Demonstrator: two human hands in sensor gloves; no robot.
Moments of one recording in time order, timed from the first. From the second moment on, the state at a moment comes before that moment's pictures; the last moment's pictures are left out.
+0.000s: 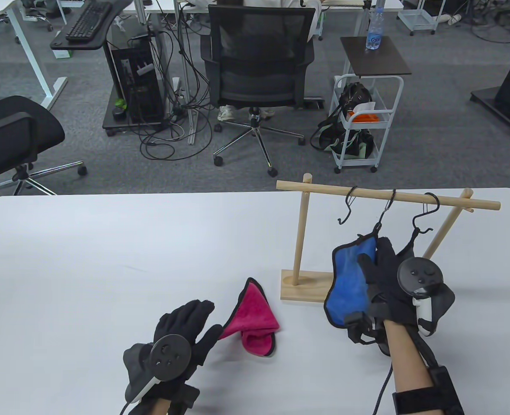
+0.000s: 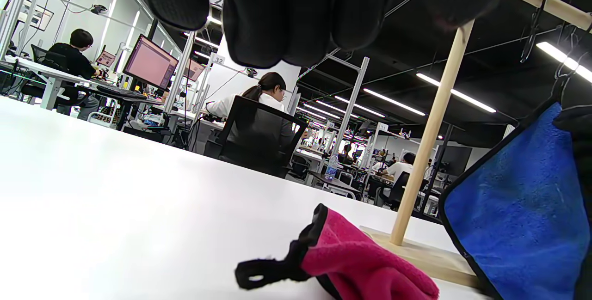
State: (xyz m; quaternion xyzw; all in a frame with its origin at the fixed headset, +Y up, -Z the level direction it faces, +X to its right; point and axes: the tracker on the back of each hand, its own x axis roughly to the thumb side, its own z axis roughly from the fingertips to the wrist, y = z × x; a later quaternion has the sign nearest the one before) left_hand -0.193 -0.681 -0.281 0.11 -0.09 0.19 0.97; right_hand 0.235 -0.645 -0.385 -0.16 -0.11 0.88 0.43
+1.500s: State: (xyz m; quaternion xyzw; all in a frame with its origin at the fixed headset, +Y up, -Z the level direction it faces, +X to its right) left_hand -0.193 -0.681 -0.282 0.11 -0.09 0.19 0.97; right_hand 0.214 -0.637 -0.334 -0.08 -0.12 0.91 0.39
